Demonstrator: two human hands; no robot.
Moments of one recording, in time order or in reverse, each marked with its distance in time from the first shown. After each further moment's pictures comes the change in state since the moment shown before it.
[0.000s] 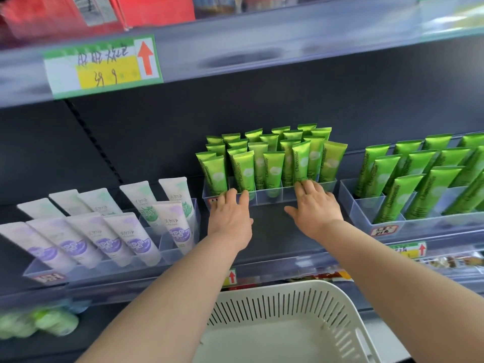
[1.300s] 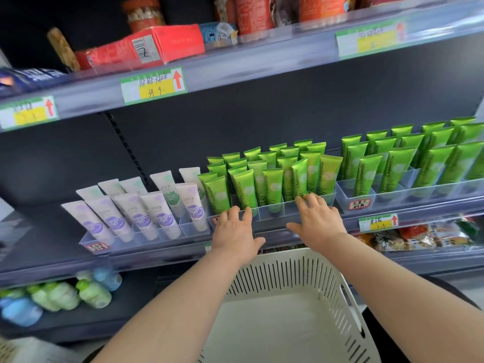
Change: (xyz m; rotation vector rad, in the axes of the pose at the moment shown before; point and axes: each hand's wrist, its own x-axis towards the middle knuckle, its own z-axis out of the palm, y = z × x) left_hand -0.115 0.021 -0.025 0.022 -0.099 -0.016; right_hand -0.110 0.000 -0.014 0.063 -0.014 -0.020
